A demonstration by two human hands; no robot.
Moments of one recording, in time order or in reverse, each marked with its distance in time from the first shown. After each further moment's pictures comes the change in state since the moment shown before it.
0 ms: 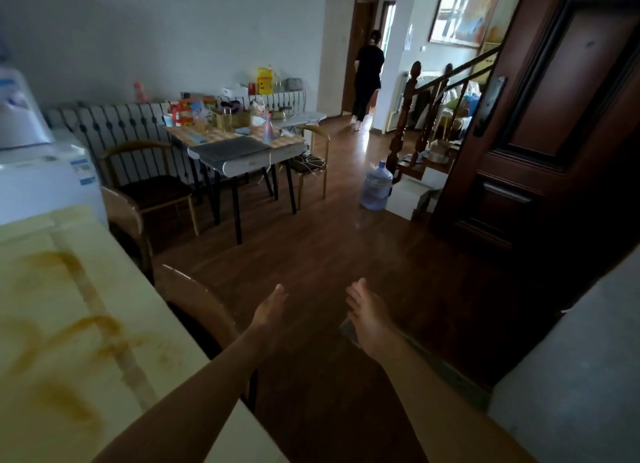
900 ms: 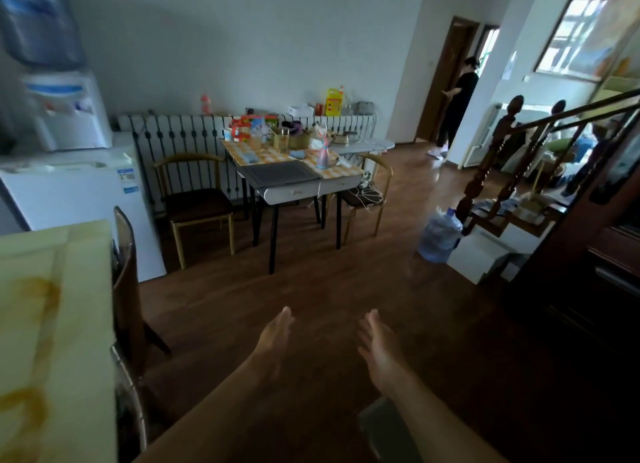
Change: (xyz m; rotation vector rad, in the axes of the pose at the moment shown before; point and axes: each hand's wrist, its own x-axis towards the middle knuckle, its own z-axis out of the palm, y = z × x) left_hand 0.238 0.118 0.070 0.021 0.218 0.135; right_hand 0.303 -0.119 0.017 -0.141 -0.122 0.101
